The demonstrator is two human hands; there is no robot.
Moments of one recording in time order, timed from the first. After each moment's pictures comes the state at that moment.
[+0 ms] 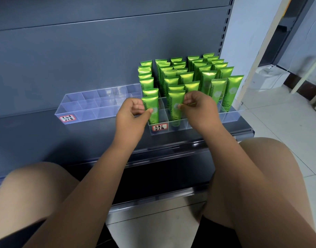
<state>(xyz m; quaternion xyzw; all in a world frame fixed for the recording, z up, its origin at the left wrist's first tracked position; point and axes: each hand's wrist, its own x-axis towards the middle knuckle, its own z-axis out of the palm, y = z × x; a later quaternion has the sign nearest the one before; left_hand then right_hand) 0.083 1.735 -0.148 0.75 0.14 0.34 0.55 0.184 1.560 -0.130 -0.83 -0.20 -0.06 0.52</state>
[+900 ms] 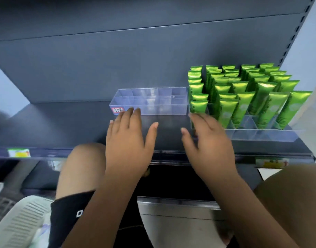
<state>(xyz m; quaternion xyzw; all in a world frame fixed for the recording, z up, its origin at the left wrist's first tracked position) -0.051 1.760 -0.121 0.91 0.29 0.30 0.06 0.066 1.602 -0.132 -0.85 -0.37 -0.19 0.33</state>
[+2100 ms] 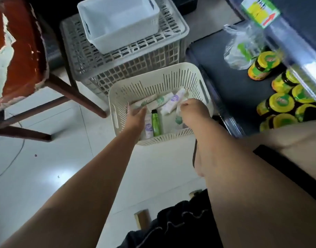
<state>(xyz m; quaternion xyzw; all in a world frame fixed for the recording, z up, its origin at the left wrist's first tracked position) -0.476 1.909 -0.401 0.22 0.80 0.32 0.46 -0.297 1.965 -0.351 -0.70 -0.55 0.44 0.05</state>
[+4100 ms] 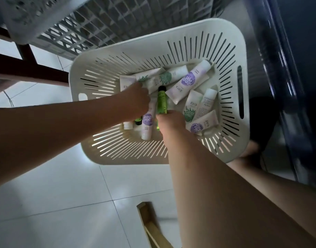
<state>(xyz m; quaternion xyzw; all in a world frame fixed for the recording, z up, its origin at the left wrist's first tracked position) -0.539 1.990 -0.505 0.80 0.25 -0.54 0.01 -0.406 1.952 -0.548 -0.71 -0.23 0.67 0.01</state>
